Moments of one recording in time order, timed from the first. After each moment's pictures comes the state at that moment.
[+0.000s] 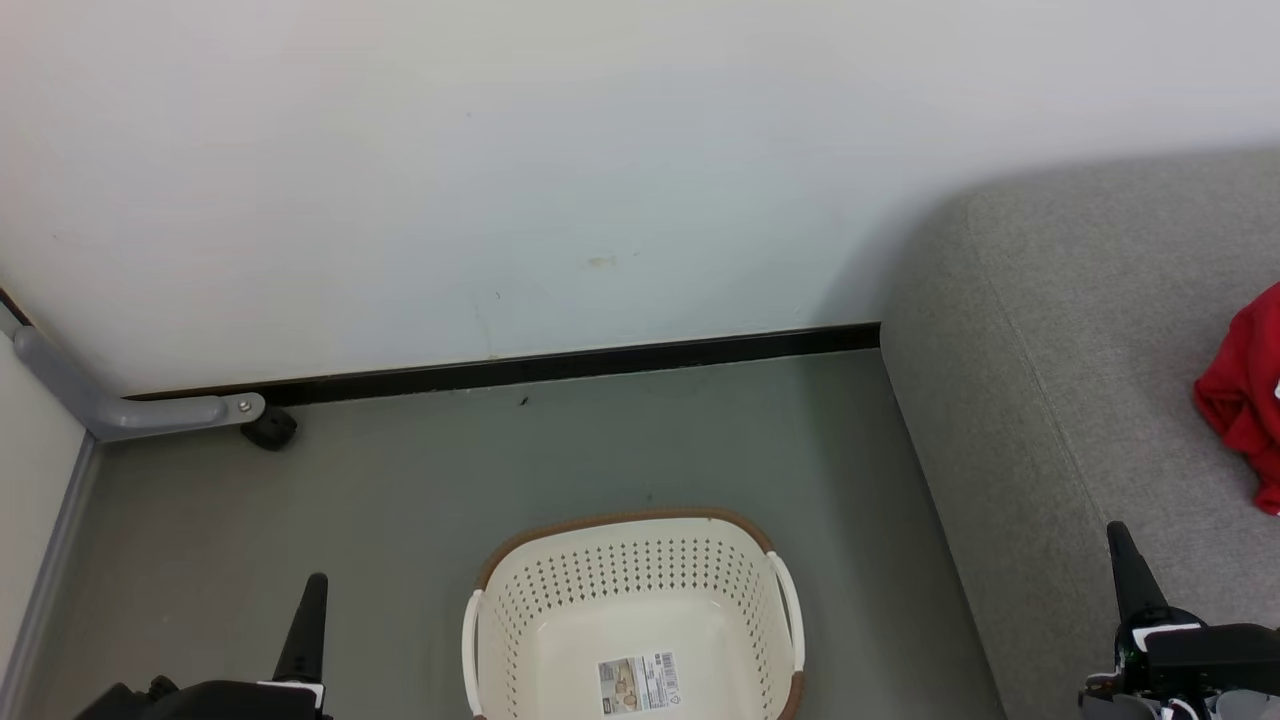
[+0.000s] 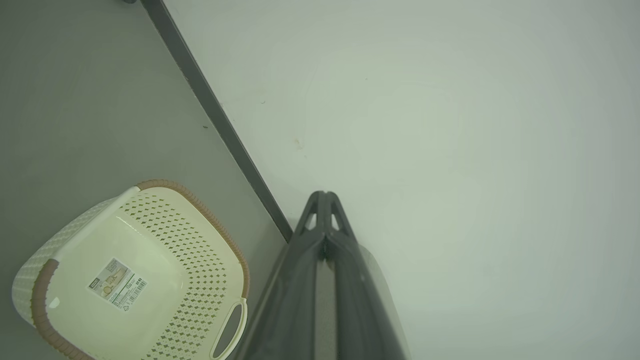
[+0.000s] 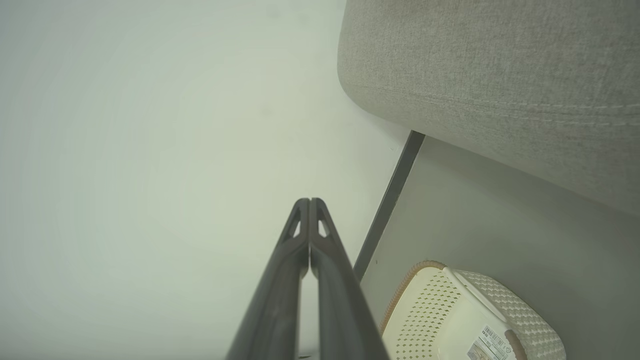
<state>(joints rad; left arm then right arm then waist) -0.04 0.09 0.01 0.32 -1.42 -0.08 0.04 -0.07 -0.06 -0.07 0.33 1.32 0.11 0.04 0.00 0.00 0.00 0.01</state>
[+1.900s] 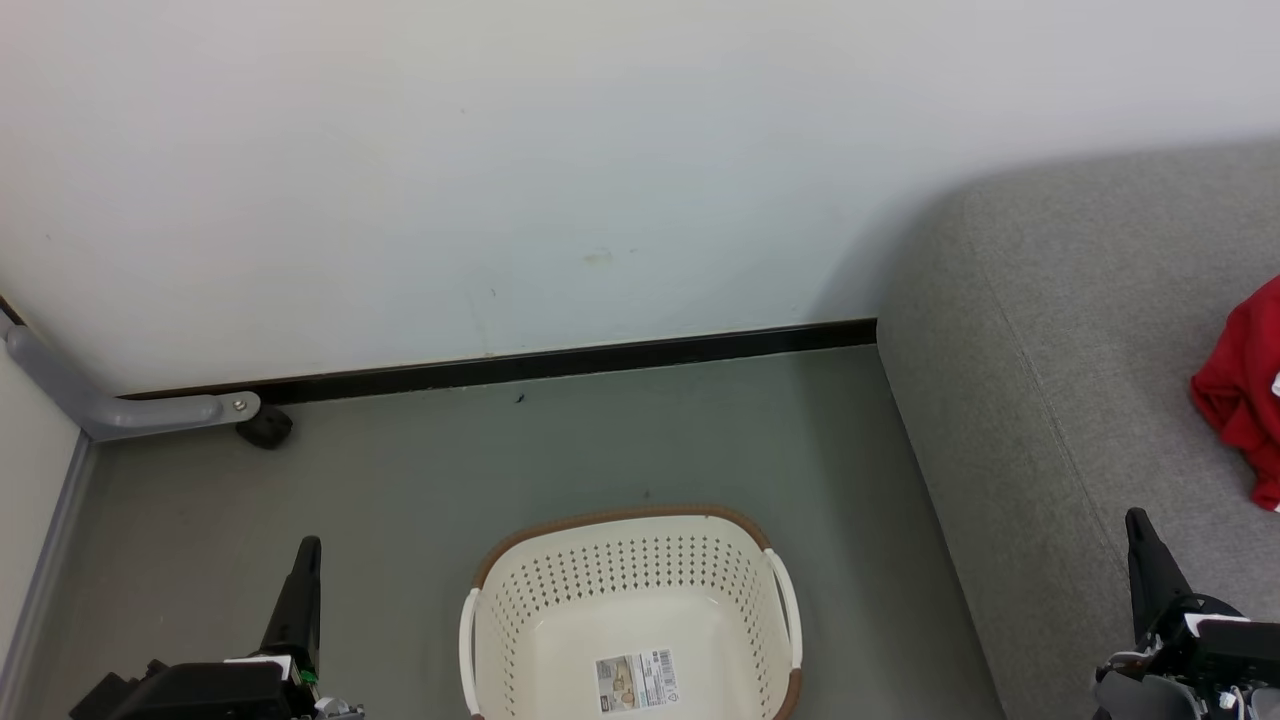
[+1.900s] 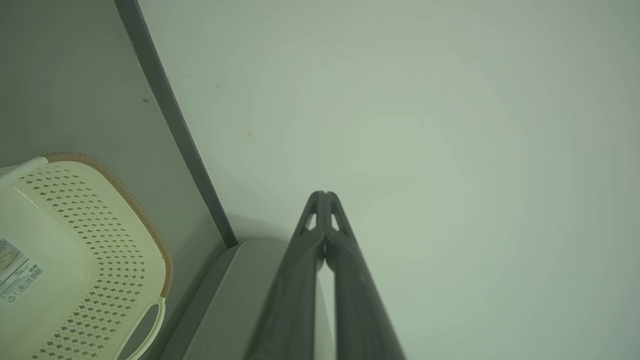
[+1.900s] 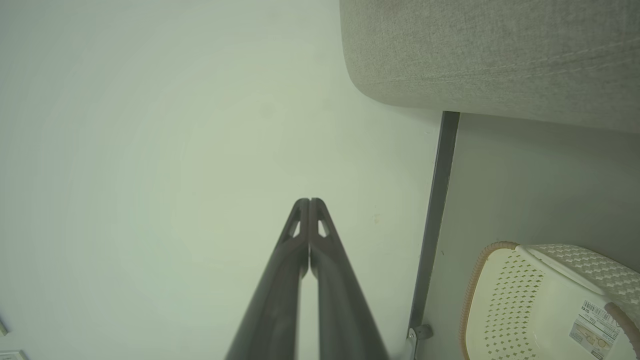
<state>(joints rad) -0.07 0.04 0.08 0.31 -1.60 -0.12 0.11 -0.08 -0.04 -0.14 0.31 1.59 0.12 0.11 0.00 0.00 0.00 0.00</state>
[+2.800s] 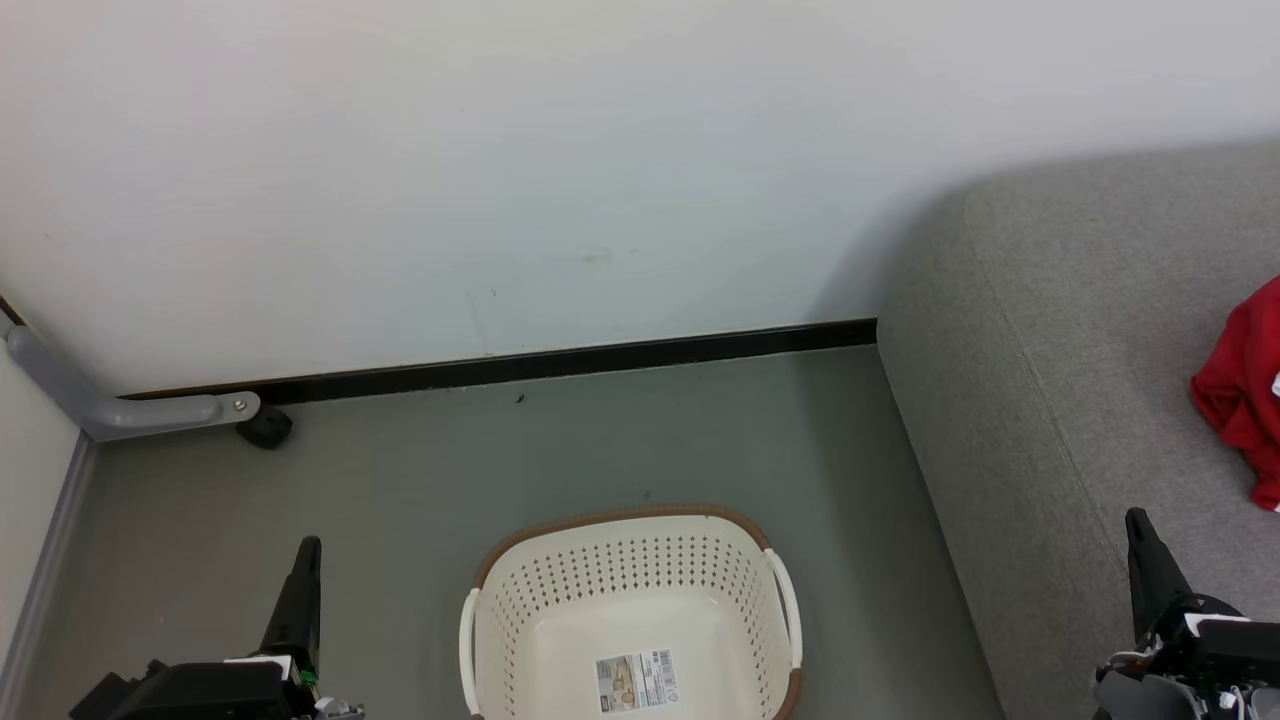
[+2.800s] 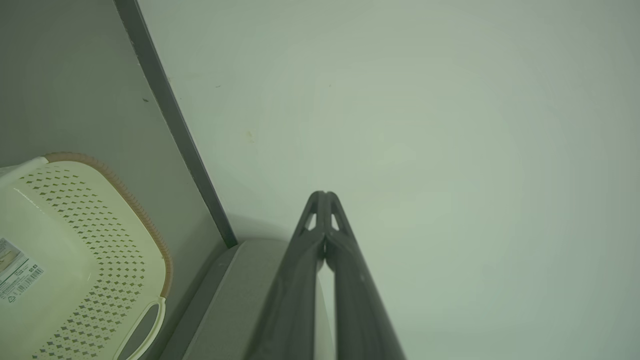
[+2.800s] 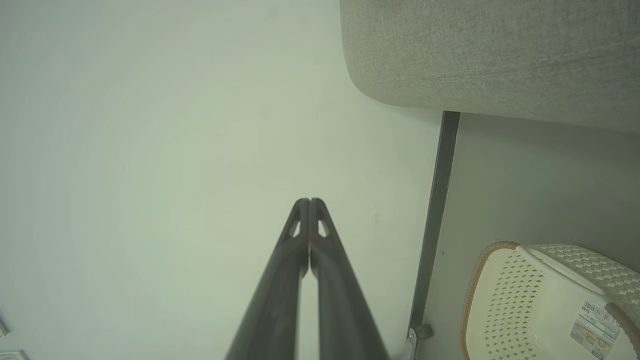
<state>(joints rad) -0.07 0.04 0.08 0.31 -1.60 -0.12 0.11 -0.08 -0.04 -0.14 0.30 1.59 0.12 0.11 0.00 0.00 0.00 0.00</state>
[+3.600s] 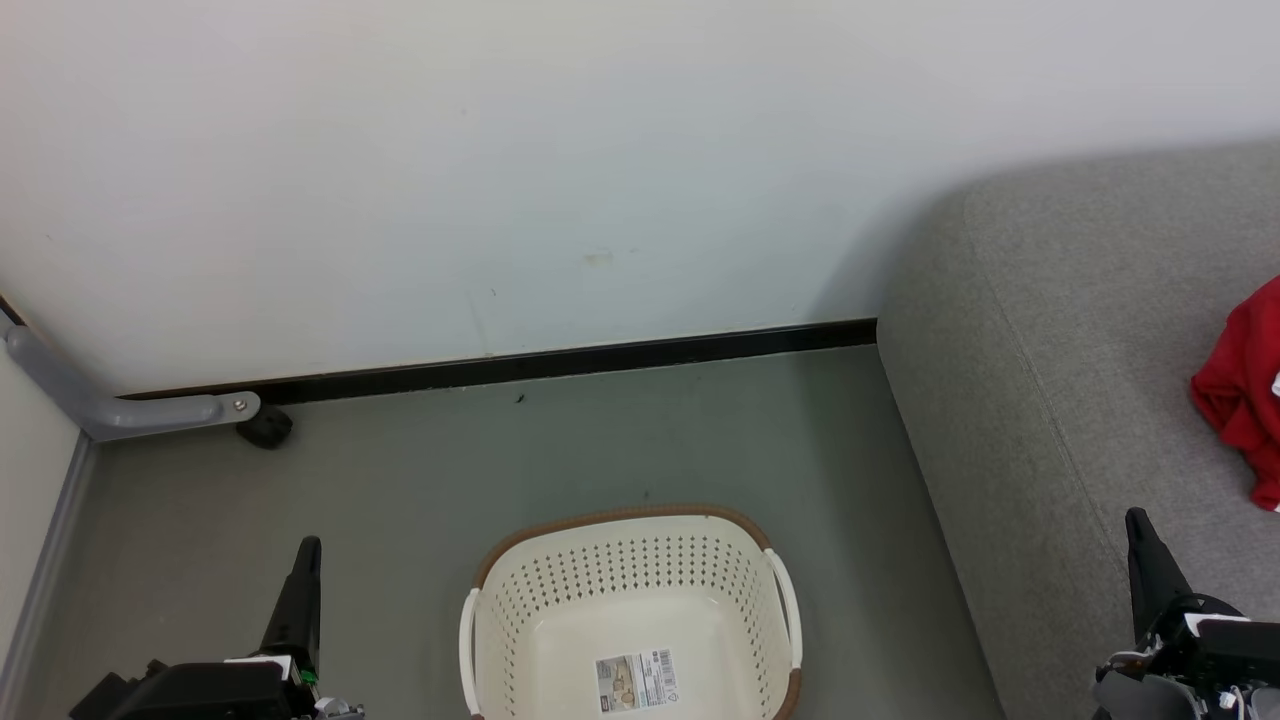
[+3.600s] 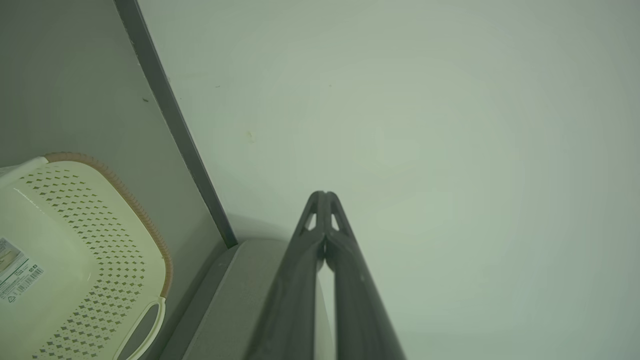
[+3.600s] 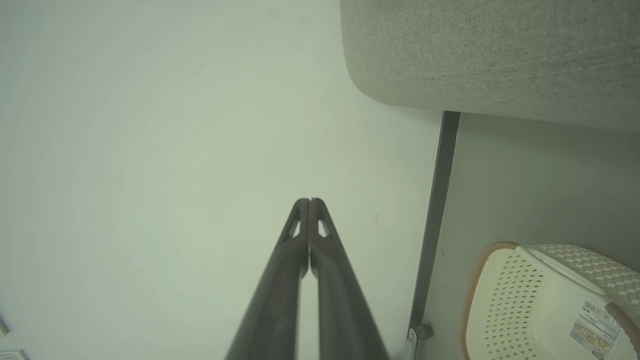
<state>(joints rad) -0.07 0.04 0.08 0.31 -1.60 -0.12 0.11 -0.08 -0.04 -0.14 0.30 1.59 0.12 0.11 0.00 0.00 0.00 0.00</state>
